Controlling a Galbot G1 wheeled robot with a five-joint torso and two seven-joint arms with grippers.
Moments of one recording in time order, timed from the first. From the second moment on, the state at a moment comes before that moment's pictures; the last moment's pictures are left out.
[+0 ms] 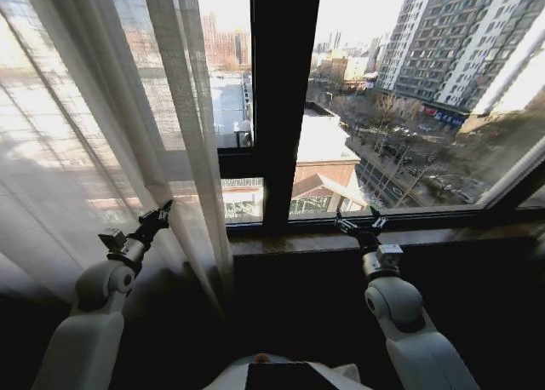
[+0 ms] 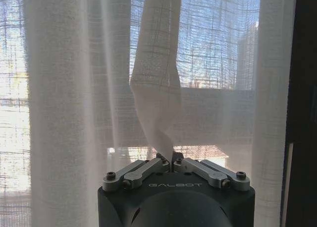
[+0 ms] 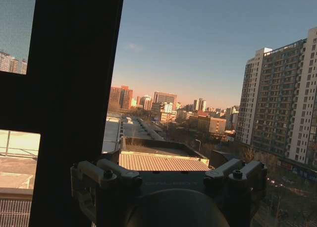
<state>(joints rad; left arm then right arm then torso) 1.26 -1.12 -0.79 -2.01 -0.54 0.36 0.18 -1.40 1.18 0.57 2.19 0.23 -0.26 0.25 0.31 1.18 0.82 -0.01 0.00</state>
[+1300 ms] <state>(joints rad) 1.31 -1.15 -0.82 -2.07 -0.53 0.35 0.18 -1.42 1.19 0.58 2.21 0.23 -0.26 0.25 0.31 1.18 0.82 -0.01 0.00</state>
